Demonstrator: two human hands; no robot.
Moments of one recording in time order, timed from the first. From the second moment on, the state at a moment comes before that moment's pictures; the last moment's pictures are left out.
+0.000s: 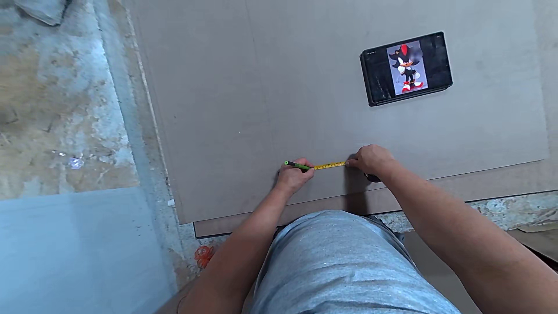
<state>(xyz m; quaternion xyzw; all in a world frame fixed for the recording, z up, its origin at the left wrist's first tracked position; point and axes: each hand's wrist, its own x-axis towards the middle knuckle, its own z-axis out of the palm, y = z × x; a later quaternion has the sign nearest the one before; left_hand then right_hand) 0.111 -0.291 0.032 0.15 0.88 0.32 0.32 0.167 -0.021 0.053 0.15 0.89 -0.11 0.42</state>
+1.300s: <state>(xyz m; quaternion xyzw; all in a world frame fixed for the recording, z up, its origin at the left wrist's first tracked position) 0.174 -0.342 -0.009 0.65 0.69 0.22 0.25 0.391 -0.229 0.039 0.49 0.62 -0.57 0.23</state>
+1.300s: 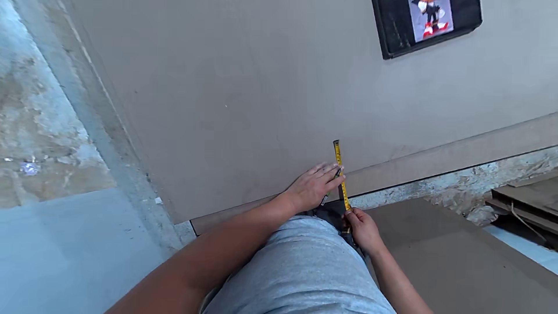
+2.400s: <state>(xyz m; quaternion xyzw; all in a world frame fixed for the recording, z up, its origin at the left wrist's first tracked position) 0.158 -0.361 -0.028 0.65 0.66 0.31 0.22 0.288 -0.218 0.019 0.52 0.64 -0.55 0.12</state>
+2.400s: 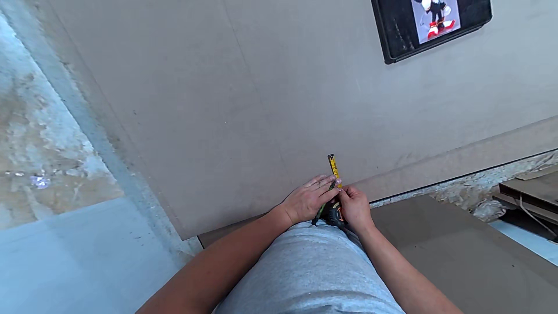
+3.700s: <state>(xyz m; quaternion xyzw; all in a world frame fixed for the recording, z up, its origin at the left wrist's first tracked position) 0.163 -0.360 -0.019 0.60 0.72 0.27 0.21 0.283 -0.211 0.014 0.54 0.63 -0.54 0.16</state>
